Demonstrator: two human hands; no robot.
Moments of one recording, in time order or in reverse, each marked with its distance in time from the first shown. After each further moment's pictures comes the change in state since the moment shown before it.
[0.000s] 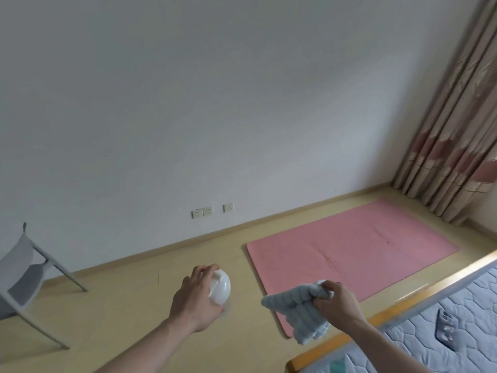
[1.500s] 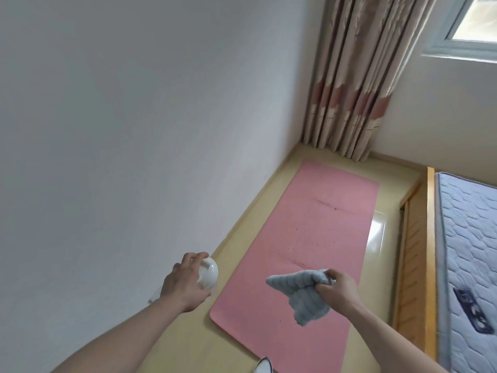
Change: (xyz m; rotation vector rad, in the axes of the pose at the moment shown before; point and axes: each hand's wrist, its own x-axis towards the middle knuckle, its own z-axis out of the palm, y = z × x) left_hand 0.821 0.078 0.035 0.228 -0.373 0.532; right_hand 0.572 -0.092 0.011 0.291 0.295 0.677
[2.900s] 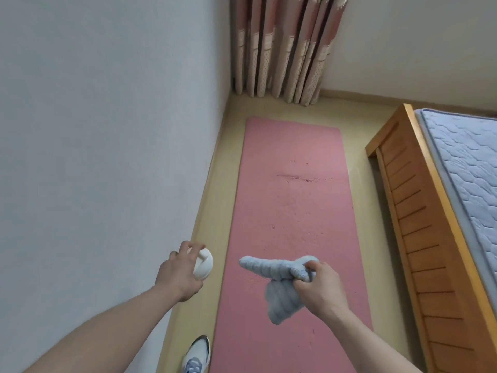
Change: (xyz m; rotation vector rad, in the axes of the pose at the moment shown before) left_hand 0.658 0.038 0.140 0.237 -0.304 0.378; right_hand 0.470 -0.120 0.119 0.072 0.183 0.365
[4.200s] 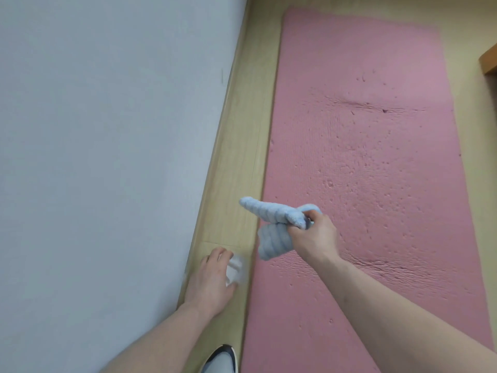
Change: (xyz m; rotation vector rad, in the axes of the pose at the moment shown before) left_hand 0.212 -0.106 0.341 -0.186 -0.083 0.044; right_hand 0.305 0.046 0.348 0.118 0.058 0.048
